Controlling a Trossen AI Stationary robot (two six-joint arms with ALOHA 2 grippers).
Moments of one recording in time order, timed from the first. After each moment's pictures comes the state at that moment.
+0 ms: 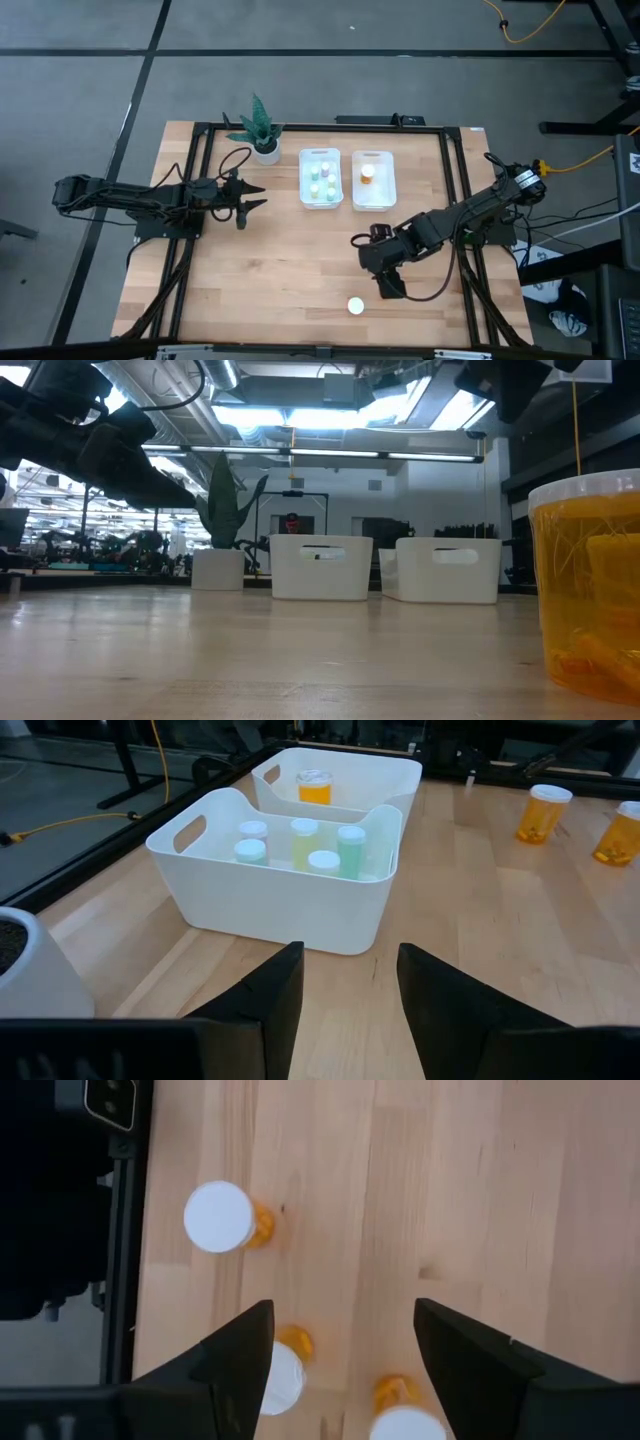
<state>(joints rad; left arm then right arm) 0.09 0.57 0.08 0.19 -0.20 -0.11 0.46 1.61 1.37 -0.93 -0.02 0.39</state>
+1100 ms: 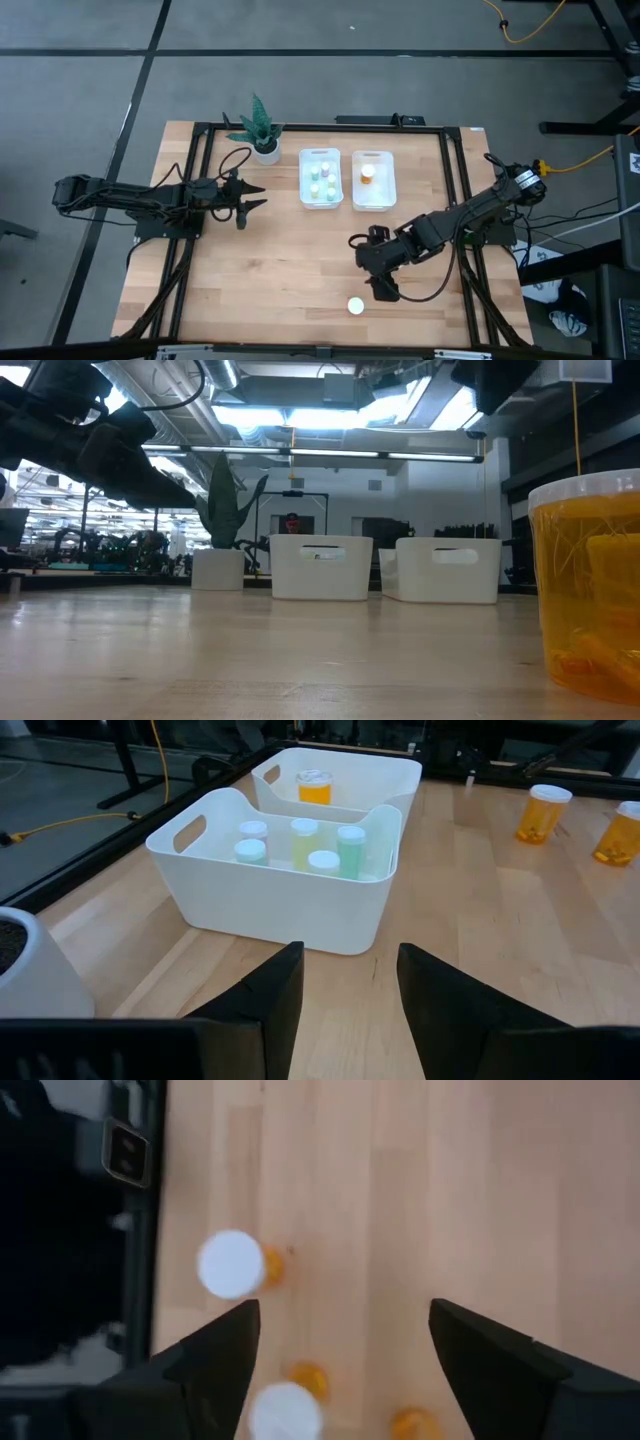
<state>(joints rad) 0.09 0.57 0.08 0.19 -0.20 -0.11 0.47 1.61 1.37 -0.85 0.02 0.48</state>
